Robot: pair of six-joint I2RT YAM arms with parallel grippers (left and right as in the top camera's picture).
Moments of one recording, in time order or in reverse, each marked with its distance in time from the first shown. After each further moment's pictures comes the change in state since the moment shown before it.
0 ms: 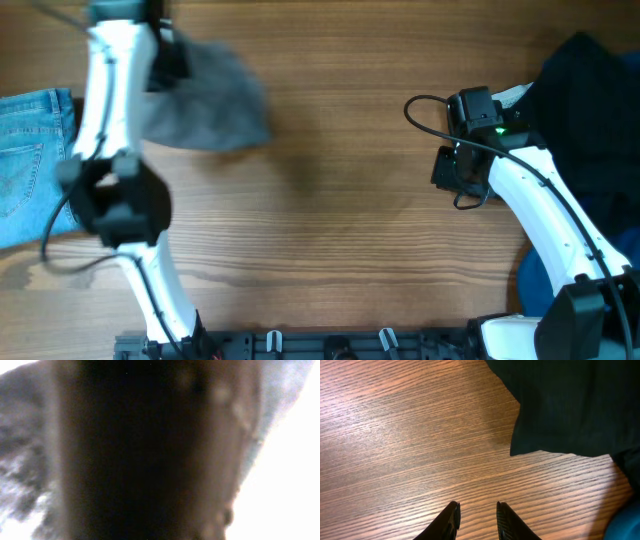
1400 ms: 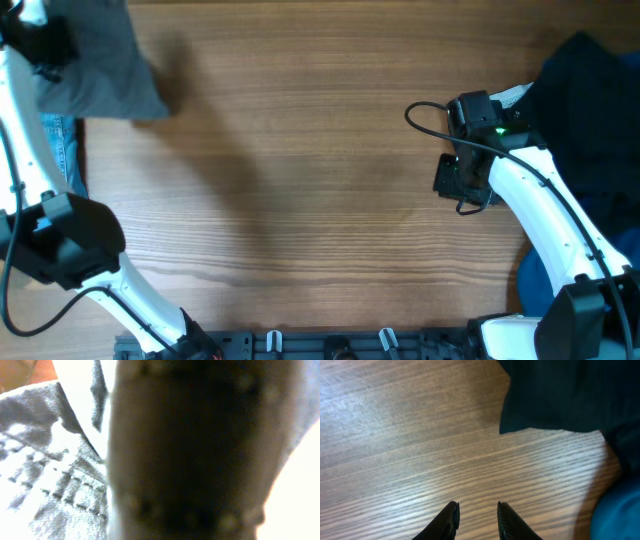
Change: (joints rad) left arm 0.336 -0.119 -0.002 0.254 0.273 0.345; right arm 0.000 0.000 0.000 -0.084 0.002 0.000
